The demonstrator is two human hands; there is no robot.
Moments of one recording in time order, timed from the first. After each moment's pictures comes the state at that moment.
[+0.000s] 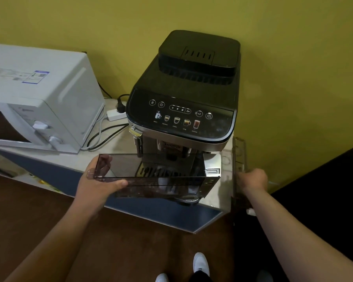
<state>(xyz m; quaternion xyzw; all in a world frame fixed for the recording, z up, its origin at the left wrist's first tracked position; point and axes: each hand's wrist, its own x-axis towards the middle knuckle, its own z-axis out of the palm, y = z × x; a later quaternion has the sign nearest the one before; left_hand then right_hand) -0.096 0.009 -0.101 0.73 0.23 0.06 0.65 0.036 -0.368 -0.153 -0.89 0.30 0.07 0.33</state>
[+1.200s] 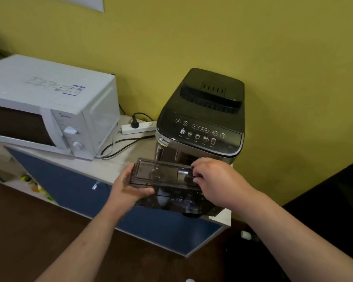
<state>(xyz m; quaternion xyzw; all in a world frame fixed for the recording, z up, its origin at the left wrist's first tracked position) -0.107 -0.001 -0.096 0.71 0.12 0.04 0.69 -0.059 -0.227 0.029 -0.95 -0.31 0.04 0.09</state>
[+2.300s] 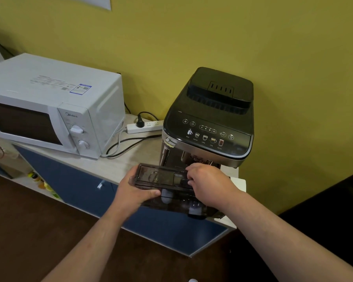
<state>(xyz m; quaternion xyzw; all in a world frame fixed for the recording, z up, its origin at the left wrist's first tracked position) -0.104 0.007 -0.105 0.74 0.11 0.06 0.67 -0.036 -0.202 -0.018 -0.94 -0.32 0.07 0.05</state>
